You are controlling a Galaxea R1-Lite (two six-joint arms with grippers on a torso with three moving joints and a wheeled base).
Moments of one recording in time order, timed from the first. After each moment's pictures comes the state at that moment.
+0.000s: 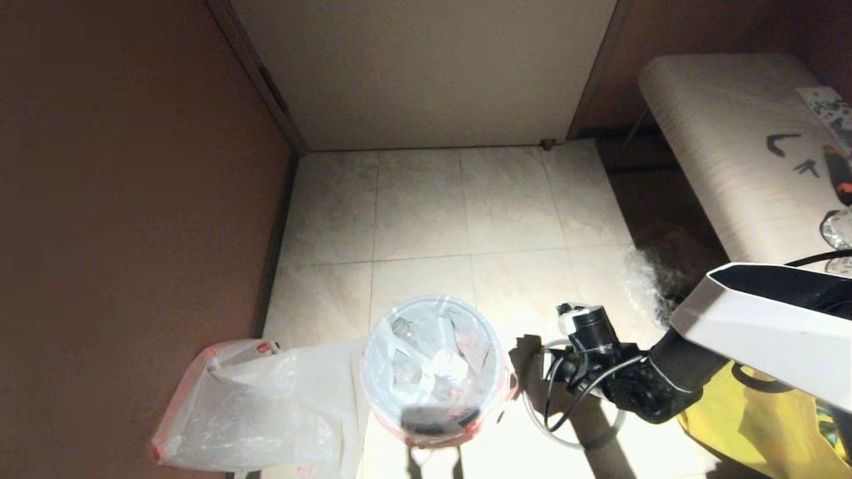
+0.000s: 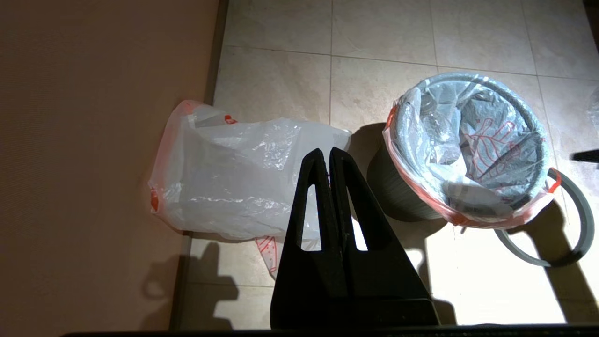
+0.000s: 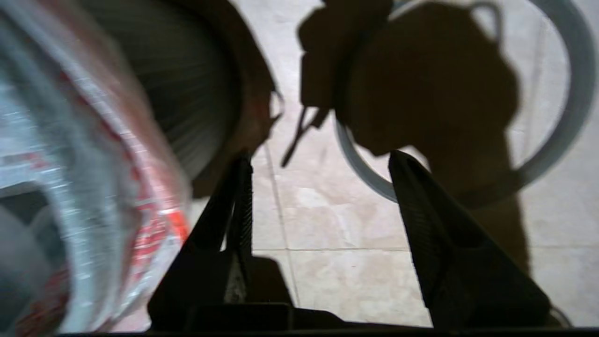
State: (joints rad) left arm 0.01 0.00 -0.02 0.05 0.06 -0.12; right arm 0.44 2.32 -0.96 -0.65 -0.20 0.42
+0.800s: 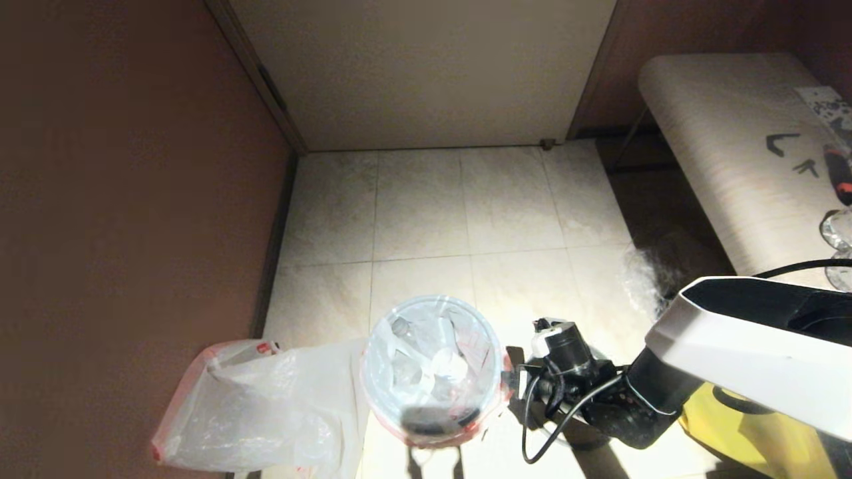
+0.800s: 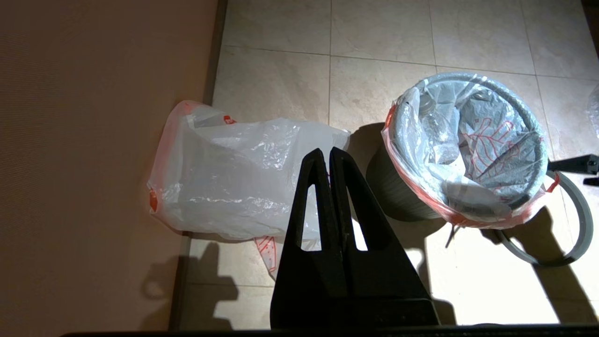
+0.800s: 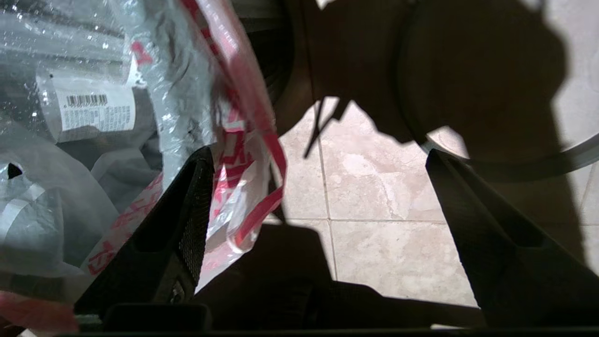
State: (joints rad) left arm 0.01 0.00 -0.02 0.05 0.06 -0.12; right arm 0.56 2.33 -0.94 -0.66 -0.20 0.52
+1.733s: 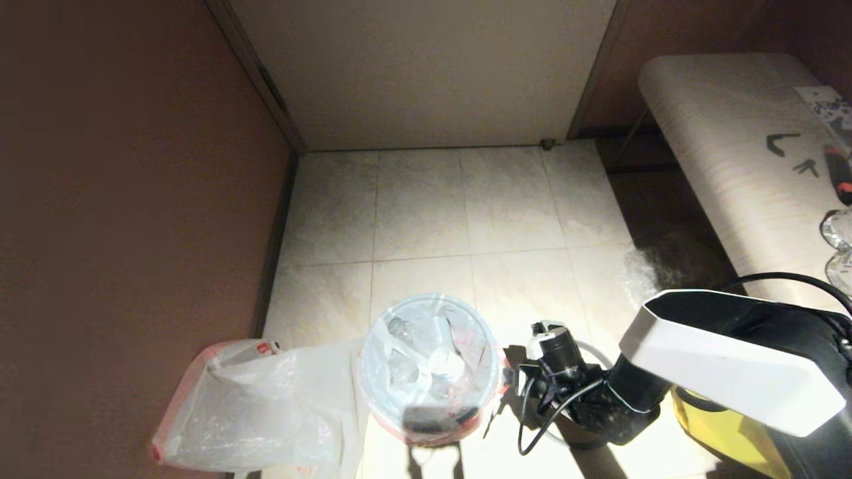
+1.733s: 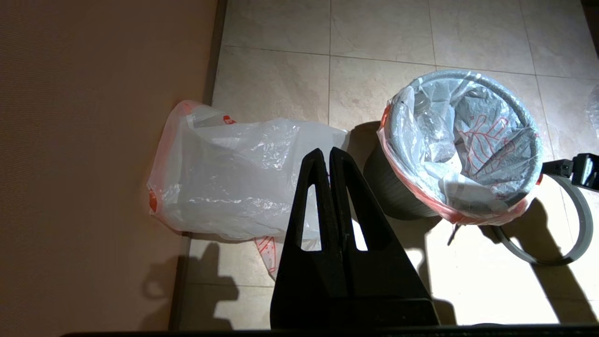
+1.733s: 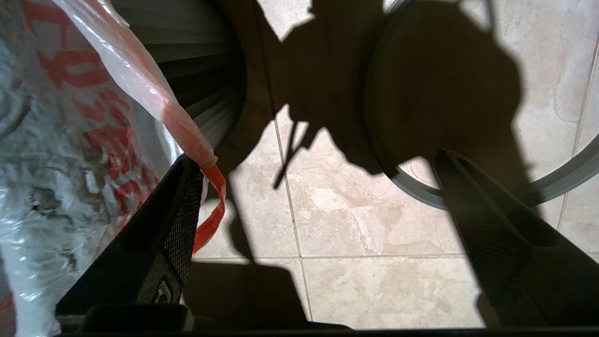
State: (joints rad) left arm 0.01 0.00 -0.02 0.05 0.06 -0.12; right arm 0.53 2.46 -1.03 -0.72 -0.27 0.47
